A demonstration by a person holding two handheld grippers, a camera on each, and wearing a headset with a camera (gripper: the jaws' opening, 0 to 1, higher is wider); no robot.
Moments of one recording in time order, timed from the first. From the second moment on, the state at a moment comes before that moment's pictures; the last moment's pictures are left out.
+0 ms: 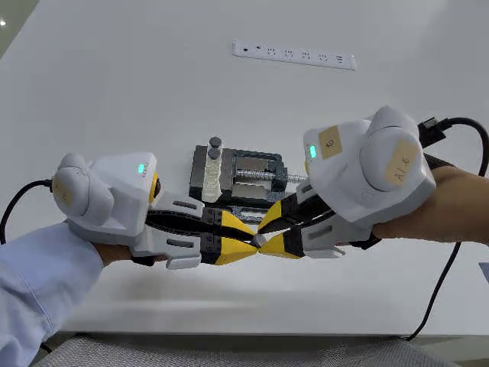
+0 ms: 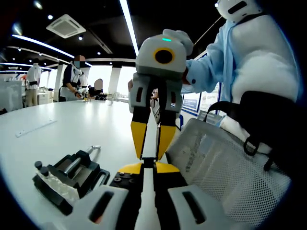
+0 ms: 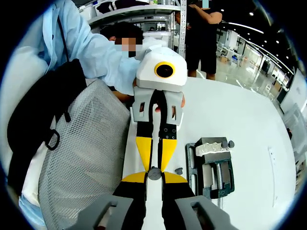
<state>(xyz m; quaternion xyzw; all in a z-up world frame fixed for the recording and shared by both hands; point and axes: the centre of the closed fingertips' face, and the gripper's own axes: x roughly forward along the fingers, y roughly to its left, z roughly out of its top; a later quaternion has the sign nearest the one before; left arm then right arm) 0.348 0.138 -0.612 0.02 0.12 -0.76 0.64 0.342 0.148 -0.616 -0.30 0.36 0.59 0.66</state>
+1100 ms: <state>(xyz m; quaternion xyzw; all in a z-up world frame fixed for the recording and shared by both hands) 0.371 0.147 -0.613 0.03 0.11 -0.70 0.70 0.374 0.150 -0.606 -0.33 0.36 0.58 0.65</state>
